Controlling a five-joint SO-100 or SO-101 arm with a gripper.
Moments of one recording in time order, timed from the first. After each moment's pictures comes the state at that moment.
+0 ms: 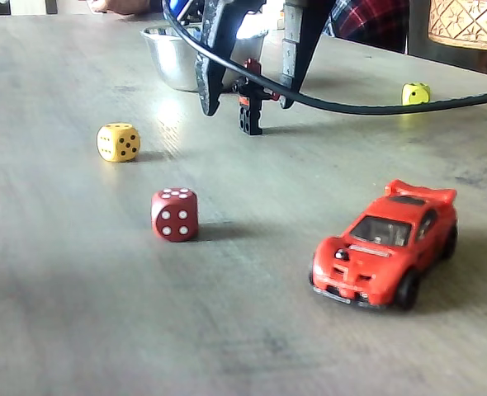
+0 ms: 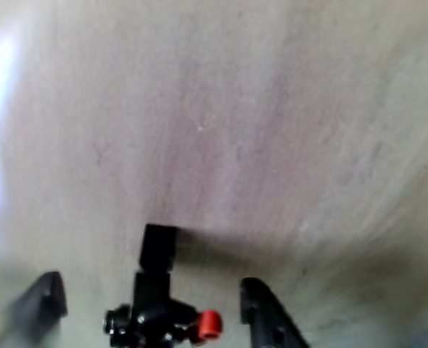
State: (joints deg) arm 26.6 75.7 87.9 61.8 -34.6
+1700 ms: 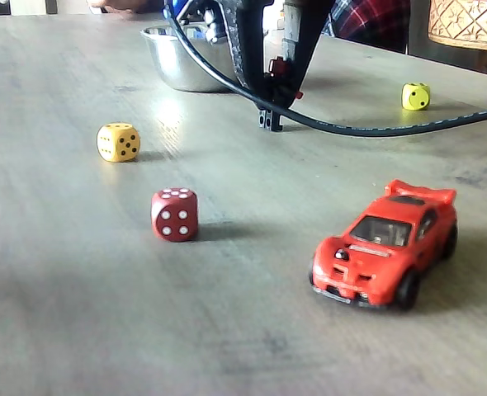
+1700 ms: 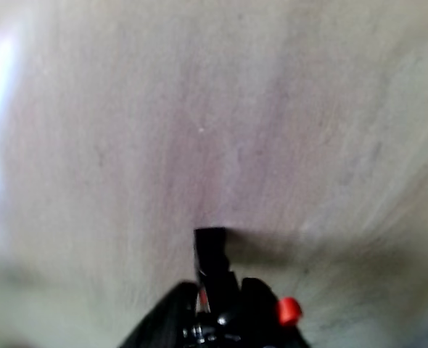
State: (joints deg) arm 26.6 75.7 87.9 61.7 -34.6
